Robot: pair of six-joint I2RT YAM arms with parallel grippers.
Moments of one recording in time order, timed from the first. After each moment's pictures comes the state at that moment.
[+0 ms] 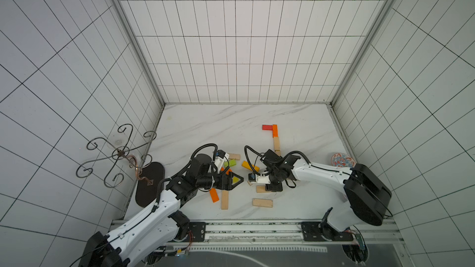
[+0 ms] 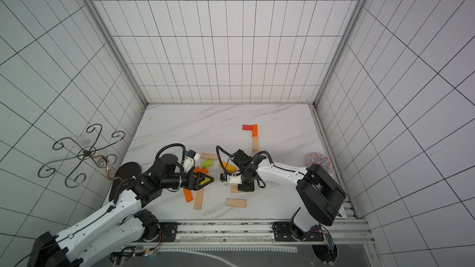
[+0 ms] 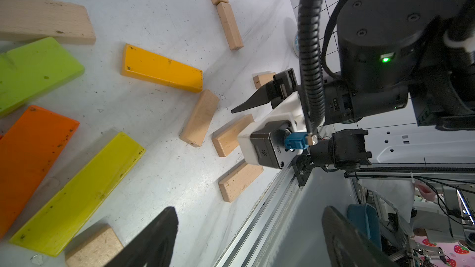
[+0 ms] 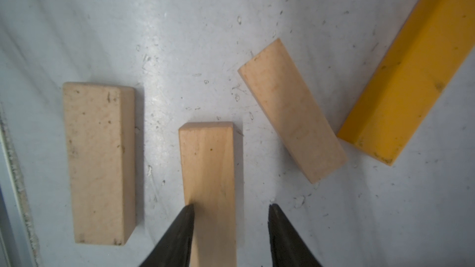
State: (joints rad) left arm -0.59 0.85 0.49 -0.28 0.60 -0.64; right arm 0.85 1.55 0.87 -0.63 -0.14 -0.75
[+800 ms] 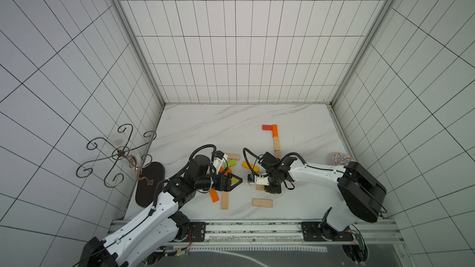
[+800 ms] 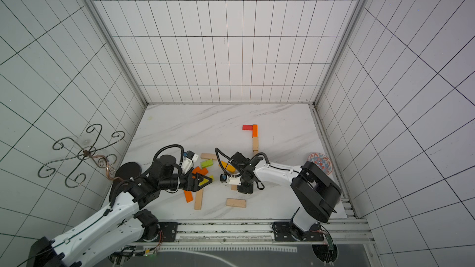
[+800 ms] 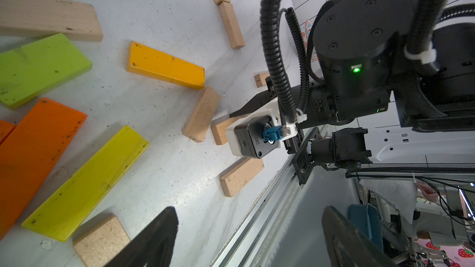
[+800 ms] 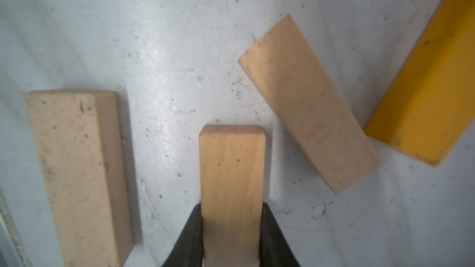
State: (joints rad) left arm -0.59 0.80 0.50 -0.33 0.59 -0.64; right arm 0.86 1.59 0.85 -0.61 -0.08 -0.64
